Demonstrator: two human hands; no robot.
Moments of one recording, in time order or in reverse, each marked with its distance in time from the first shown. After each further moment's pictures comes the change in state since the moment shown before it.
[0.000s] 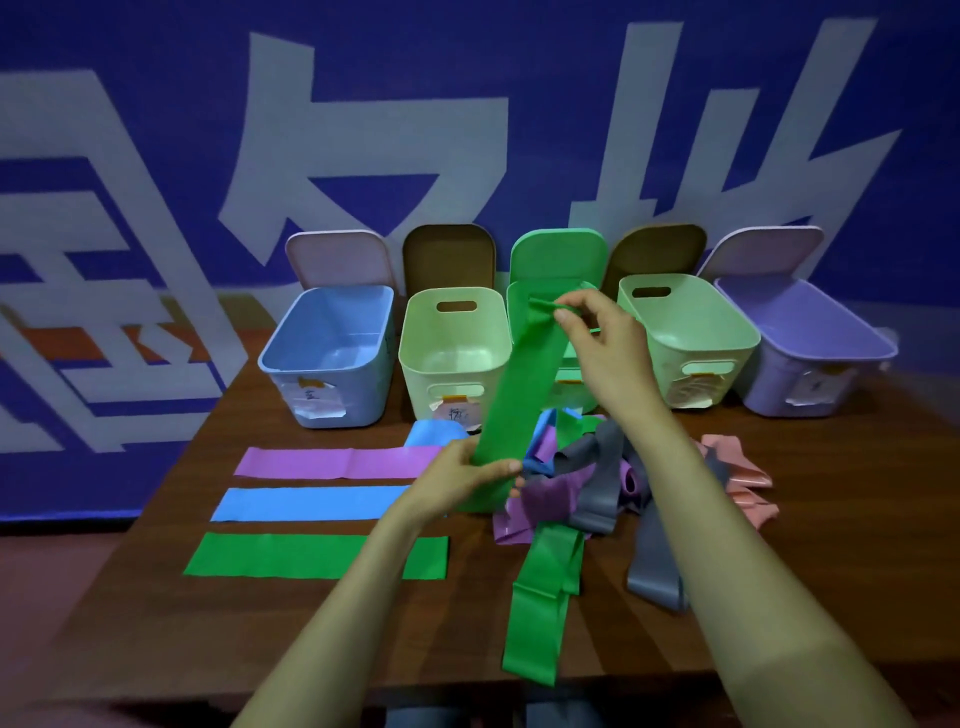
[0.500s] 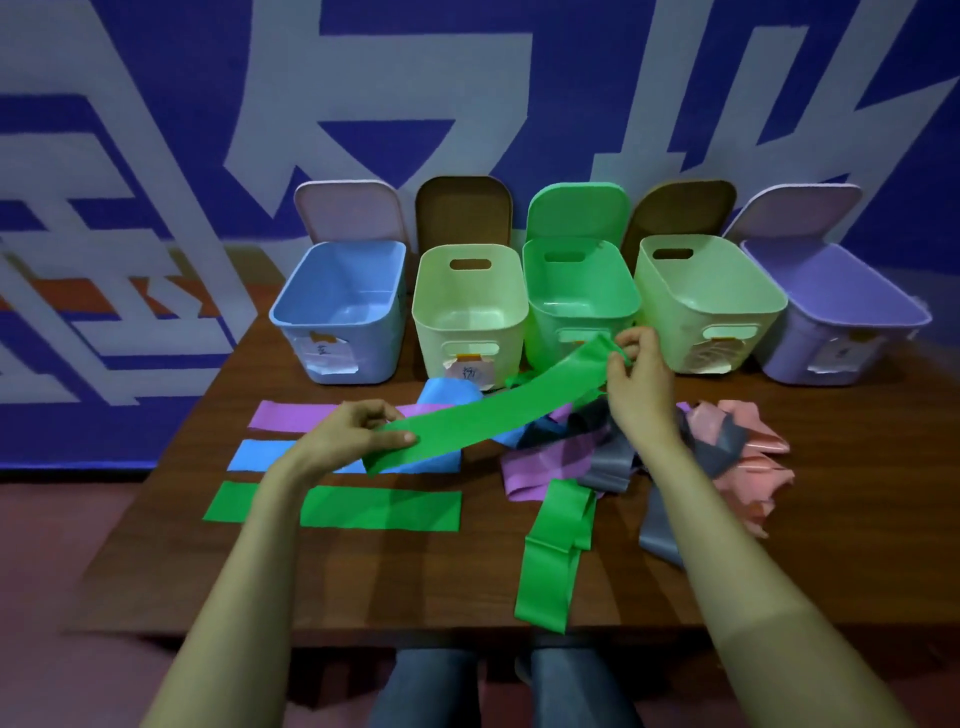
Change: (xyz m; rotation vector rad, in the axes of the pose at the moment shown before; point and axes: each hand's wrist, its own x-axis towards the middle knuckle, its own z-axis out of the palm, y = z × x) left_hand -0.046 -0.015 -0.109 0.277 0.206 -0.099; right_hand -0.052 0.071 0.015 -0.136 0.072 0.273
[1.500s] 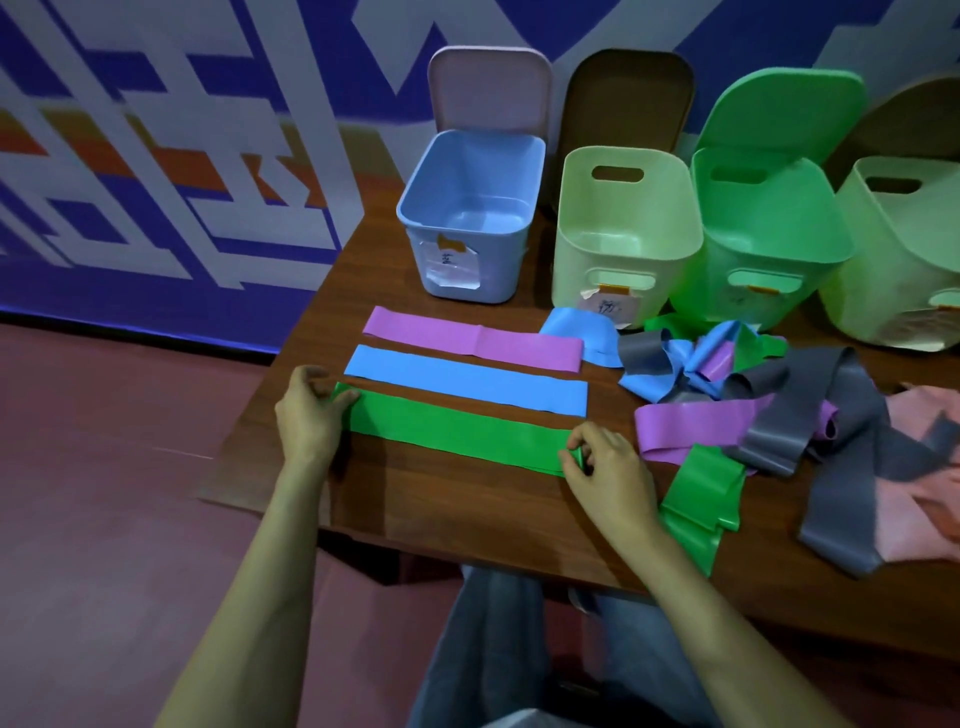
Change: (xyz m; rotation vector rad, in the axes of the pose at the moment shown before) left_hand -0.049 -0.140 -0.084 0.154 0.947 -0.254; right_hand -0.150 0.007 0.133 -0.330 -0.474 -0.205
